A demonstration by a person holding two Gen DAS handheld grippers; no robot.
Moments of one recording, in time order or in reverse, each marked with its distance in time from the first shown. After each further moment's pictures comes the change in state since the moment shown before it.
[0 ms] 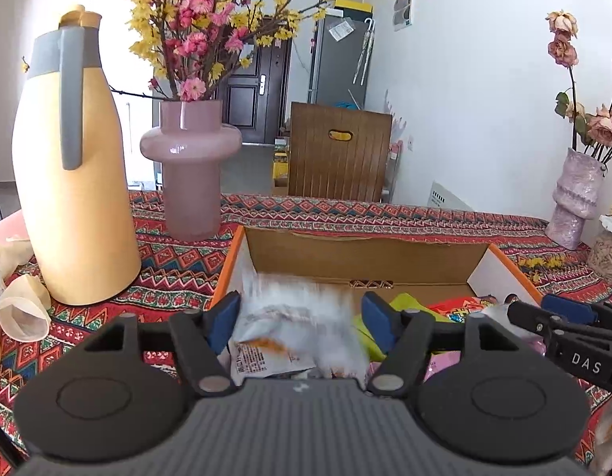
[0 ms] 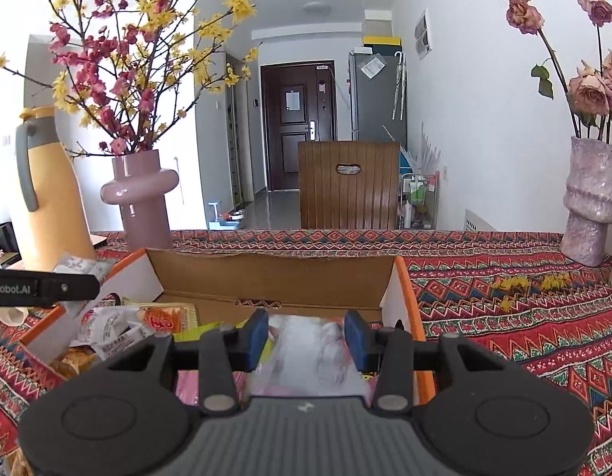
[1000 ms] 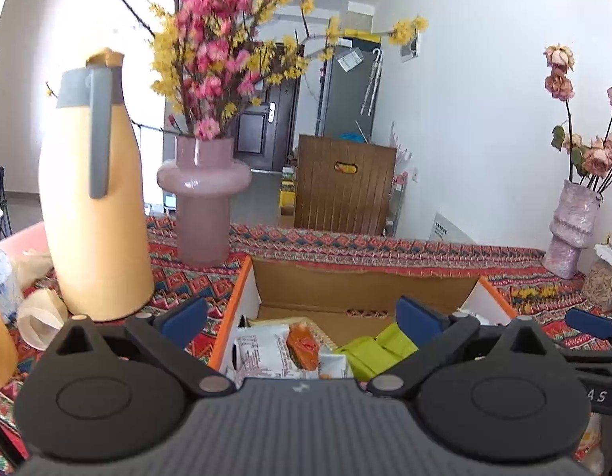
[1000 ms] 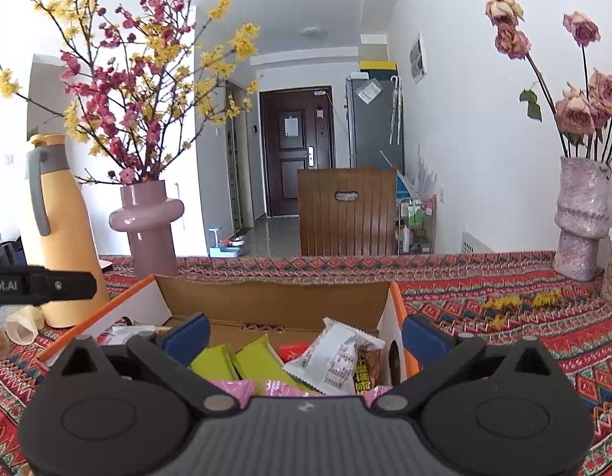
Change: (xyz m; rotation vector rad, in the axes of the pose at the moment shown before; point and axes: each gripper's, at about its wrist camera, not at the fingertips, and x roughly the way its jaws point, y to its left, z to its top) left arm -0.037 -0.005 0.009 -0.027 -0.093 0.023; right arm -0.028 0.001 0.005 0.002 -0.092 0.000
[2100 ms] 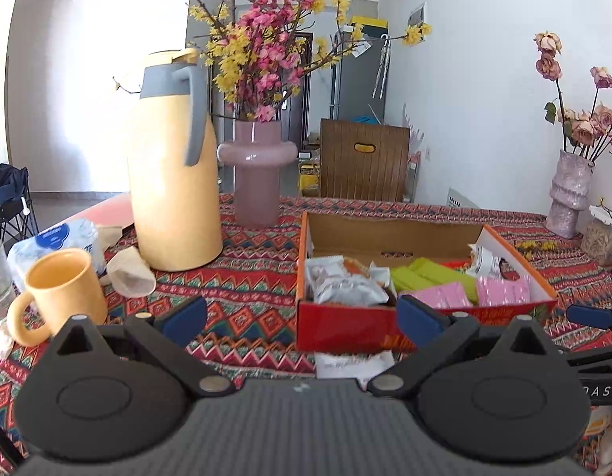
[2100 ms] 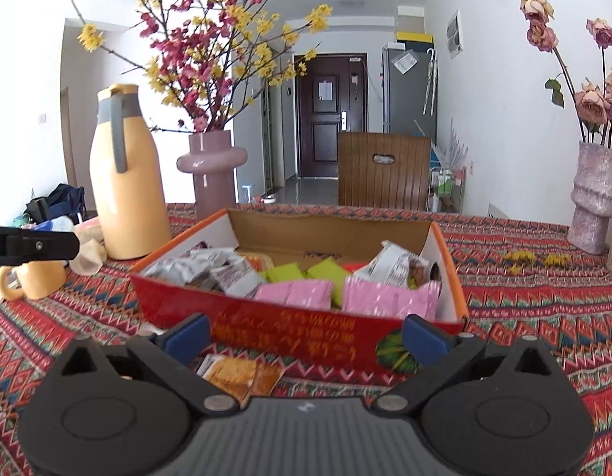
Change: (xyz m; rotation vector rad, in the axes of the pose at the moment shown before) left arm -0.105 0.048 -0.041 0.041 0.057 0.050; right arm -0.082 0.048 -0.040 -0.057 0.135 0.084
